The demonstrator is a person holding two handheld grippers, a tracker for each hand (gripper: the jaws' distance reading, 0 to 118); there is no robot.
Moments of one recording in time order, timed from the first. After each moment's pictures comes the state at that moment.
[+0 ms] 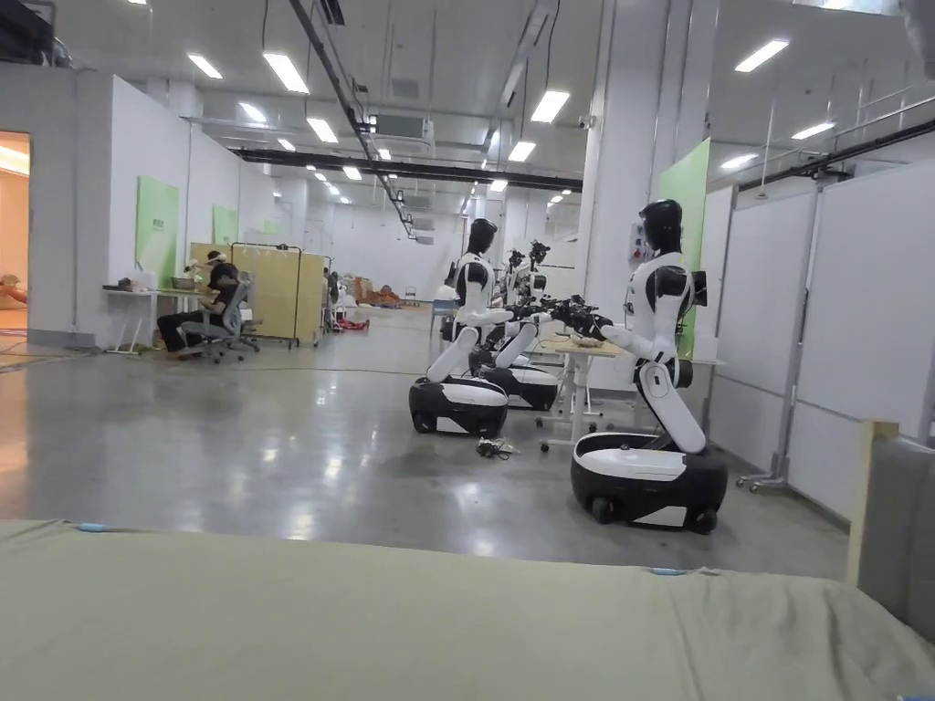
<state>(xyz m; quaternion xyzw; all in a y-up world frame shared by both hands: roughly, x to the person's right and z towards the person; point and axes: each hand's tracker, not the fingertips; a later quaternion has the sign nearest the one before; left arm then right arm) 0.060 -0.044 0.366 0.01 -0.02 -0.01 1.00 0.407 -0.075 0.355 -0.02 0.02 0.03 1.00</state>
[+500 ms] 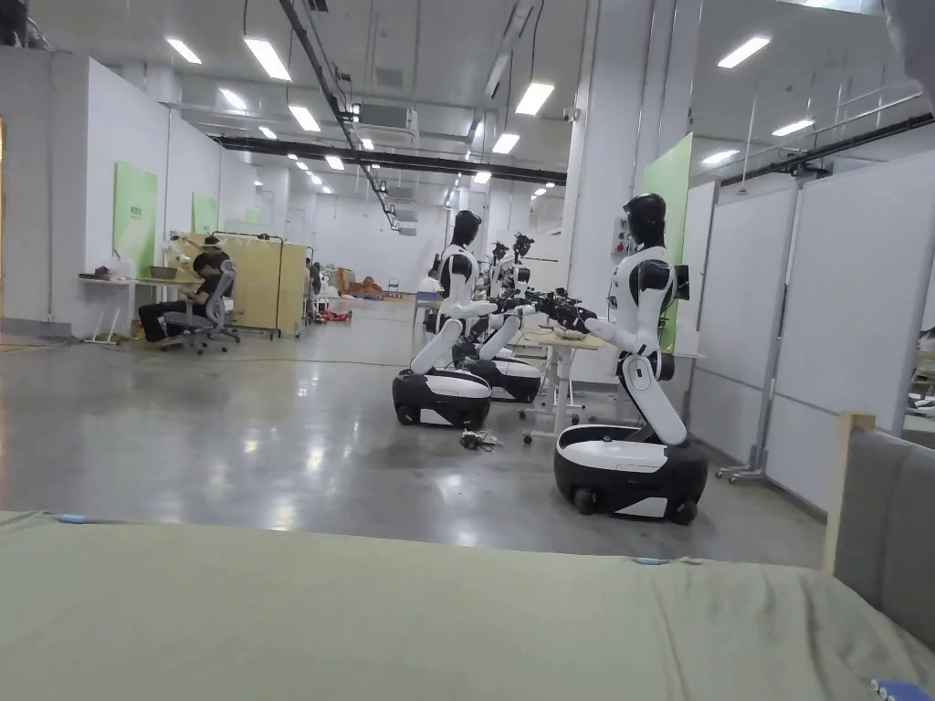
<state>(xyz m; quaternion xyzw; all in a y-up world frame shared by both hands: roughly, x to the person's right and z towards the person) 0.056 -0.039 0.374 0.04 -0.01 -0.01 1.00 0.398 -0.060 0.365 0.00 0.05 0.01 1.00</state>
